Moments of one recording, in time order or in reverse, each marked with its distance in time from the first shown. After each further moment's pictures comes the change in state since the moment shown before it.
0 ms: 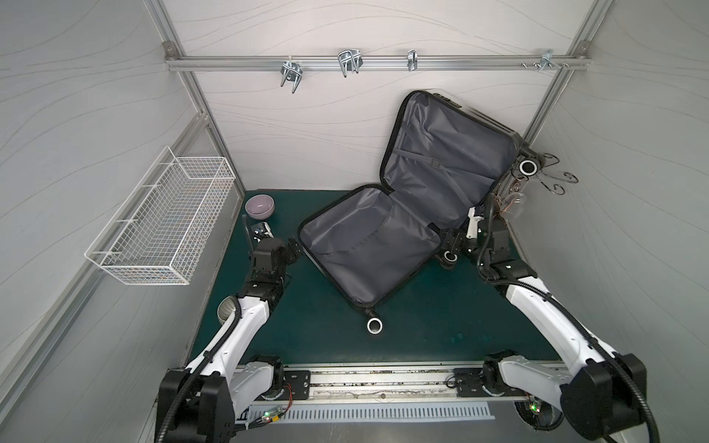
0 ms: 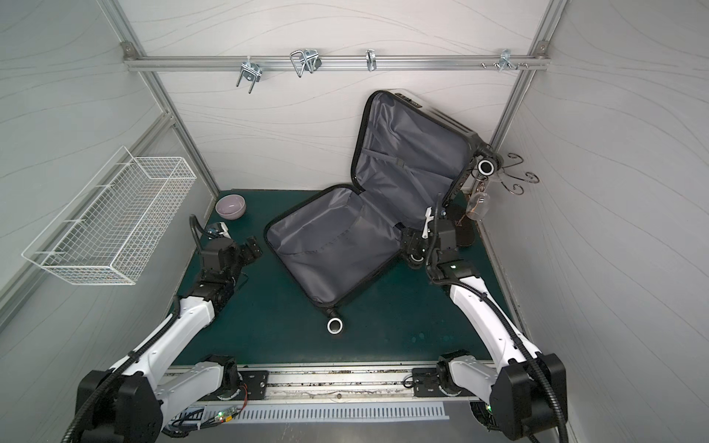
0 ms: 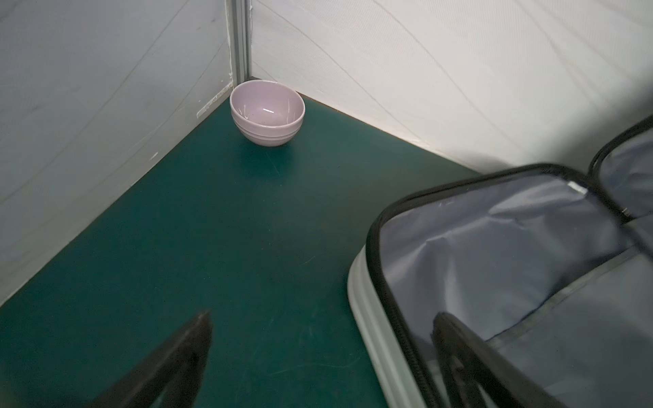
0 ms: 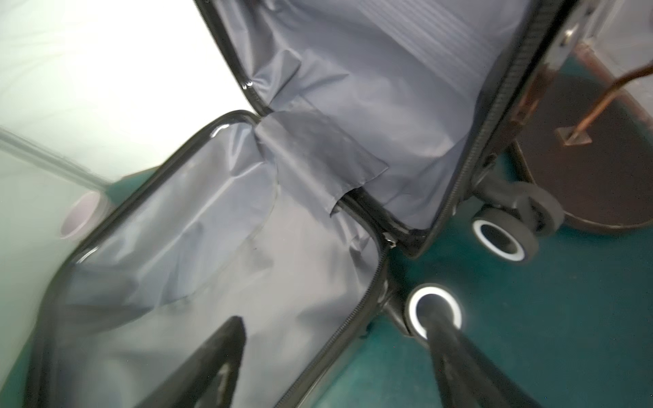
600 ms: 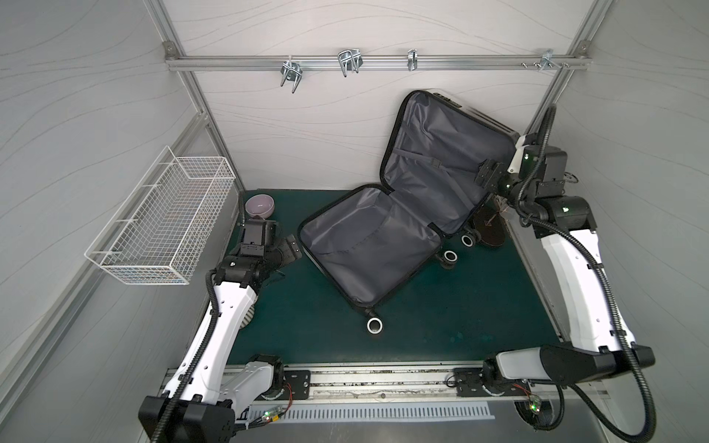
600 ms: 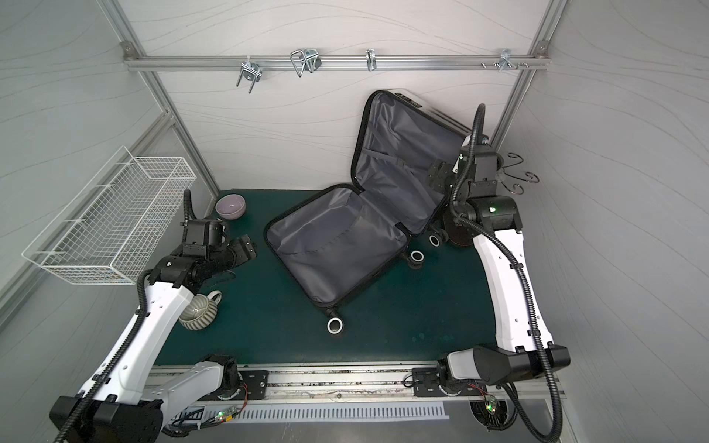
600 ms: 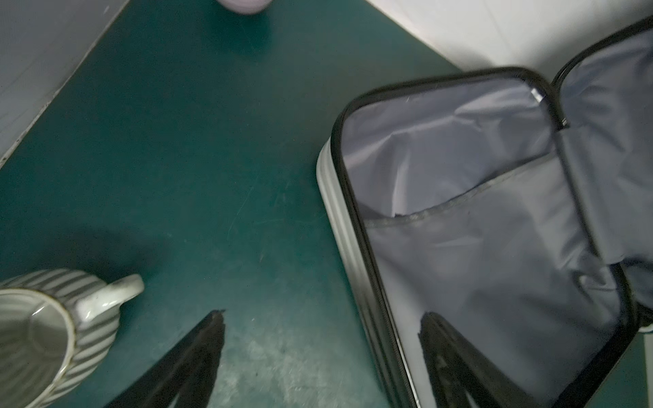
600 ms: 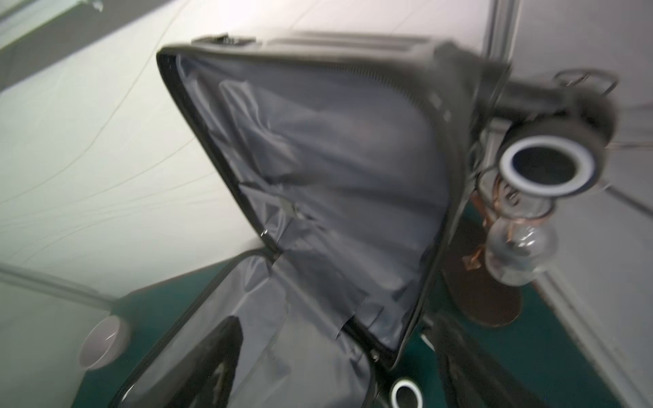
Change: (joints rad) left arm -0.003 0.017 0.388 -0.788 0.254 -0.115; right arm -0.072 0.290 1.018 -0.566 0.256 -0.072
